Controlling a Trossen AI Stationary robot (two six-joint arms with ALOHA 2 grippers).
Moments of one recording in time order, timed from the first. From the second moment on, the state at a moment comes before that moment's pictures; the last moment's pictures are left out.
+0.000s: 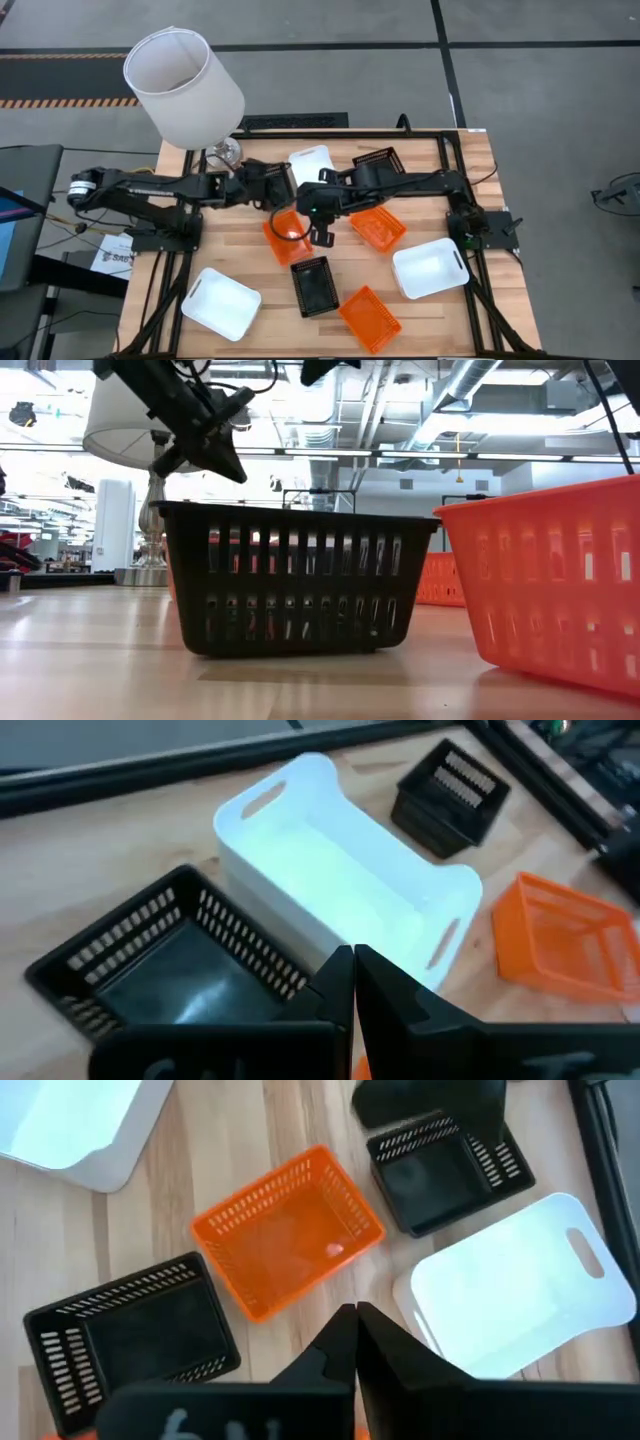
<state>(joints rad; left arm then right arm) 0.10 1.15 0.79 -0.37 -0.45 -0.81 0.12 2.08 2.34 -1.30 0.20 0.19</state>
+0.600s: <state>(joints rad) 0.02 0.67 1.00 -0.79 -0.29 -0.94 0.02 2.10 1.85 -0.83 0.04 0.50</state>
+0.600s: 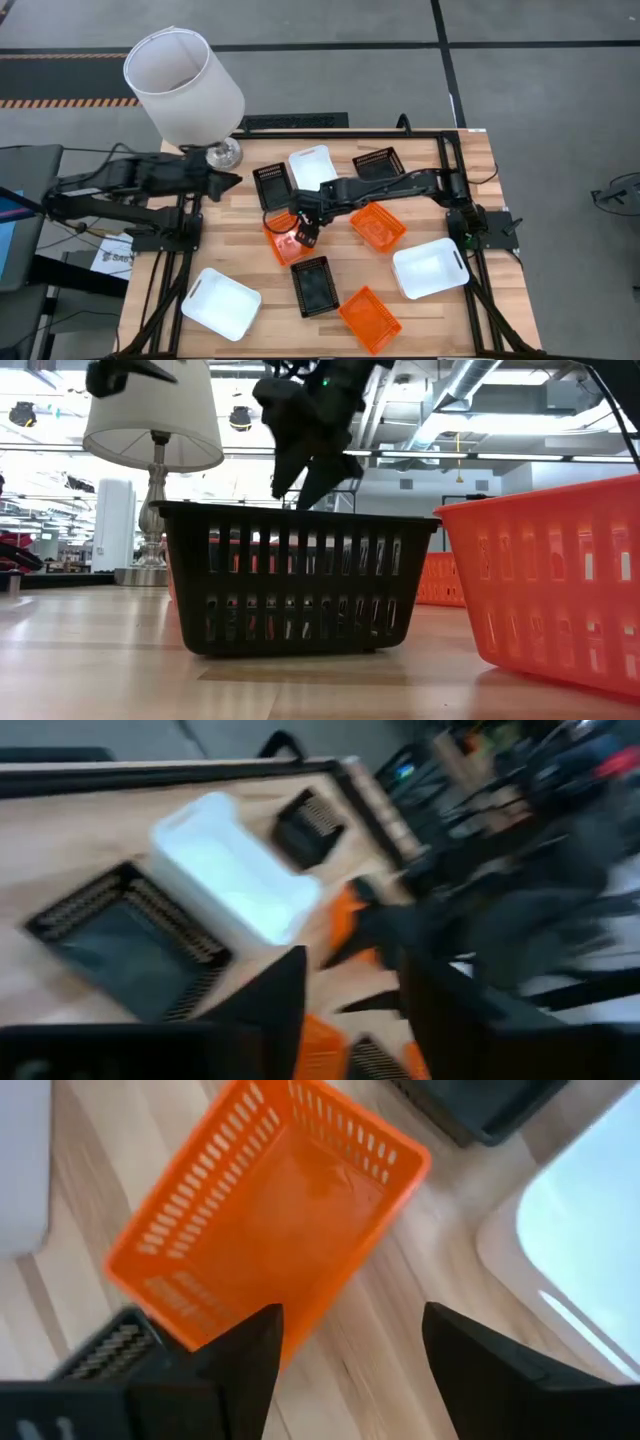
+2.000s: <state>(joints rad) -0.02 0.59 1.00 -0.83 -0.36 -0.99 -0.02 2.10 1.58 -0.37 -0.04 0.65</state>
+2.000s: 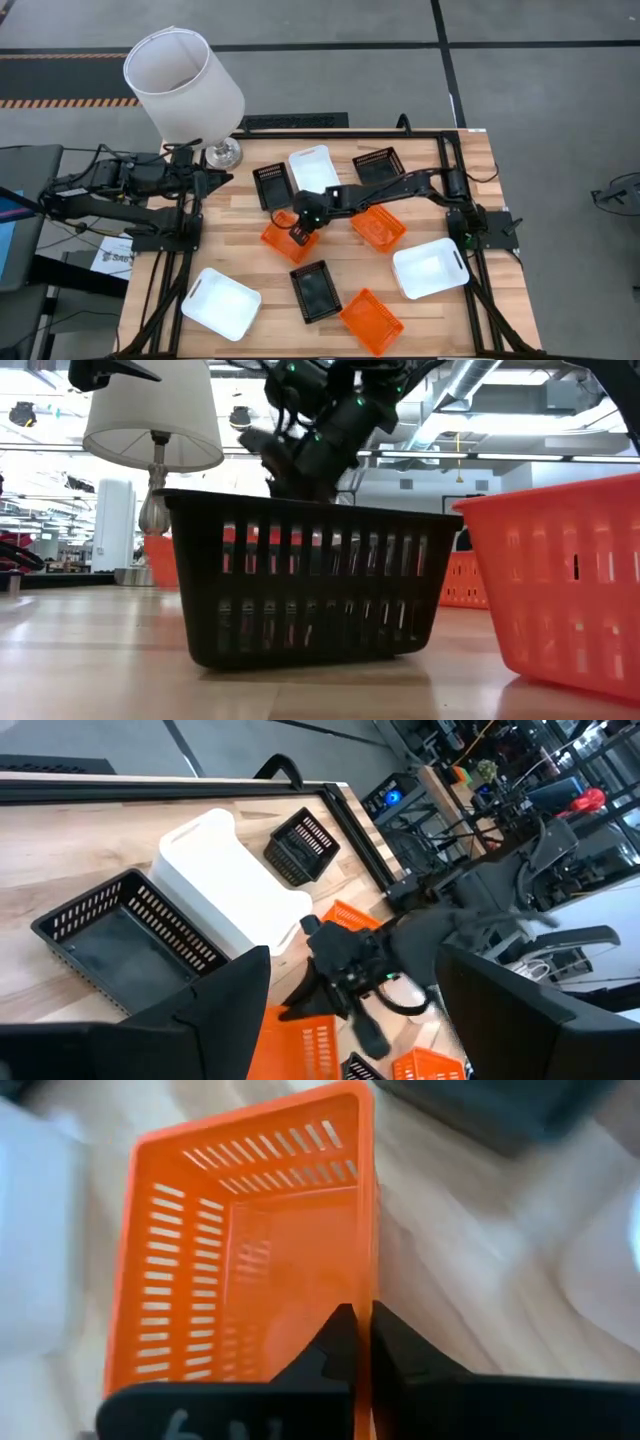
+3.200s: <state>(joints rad) -0.02 0.59 1.00 -0.84 -0.50 -1.00 -0.02 0.91 0.72 -0.63 0.13 0.71</state>
